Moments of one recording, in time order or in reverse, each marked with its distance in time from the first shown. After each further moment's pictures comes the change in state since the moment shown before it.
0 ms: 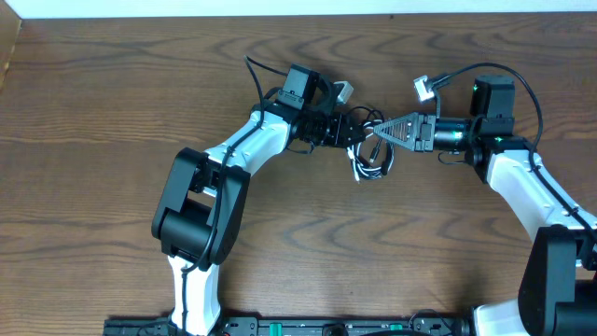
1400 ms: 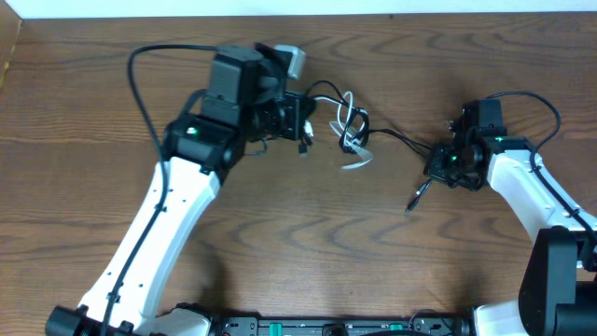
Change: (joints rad) left arm 0.085 -0.637 -0.032 -0.319 -0.320 0.048; right arm -0.006 -0.005 0.003 -0.577 1.120 -0.034
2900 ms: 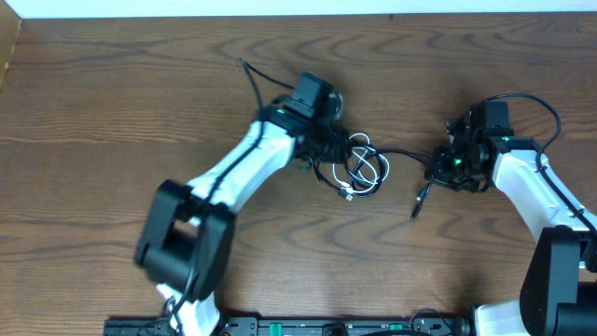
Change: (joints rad) left arm -0.171 0.470 0.000 0.013 -0.063 -0.132; right arm -0.029 0.000 0.000 -0.044 -0.123 -0.118
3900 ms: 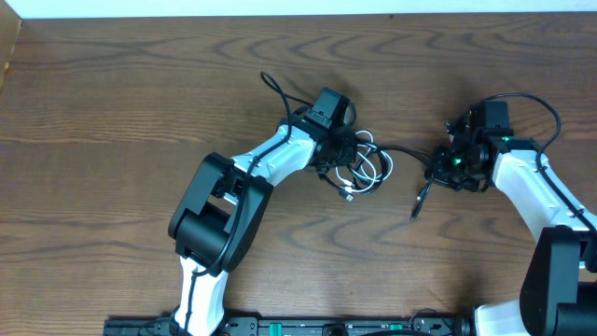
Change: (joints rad) left arm -0.047 0.185 0.001 0.210 -0.047 -0.173; right arm 0.000 0.000 0.000 0.008 0.000 -0.004
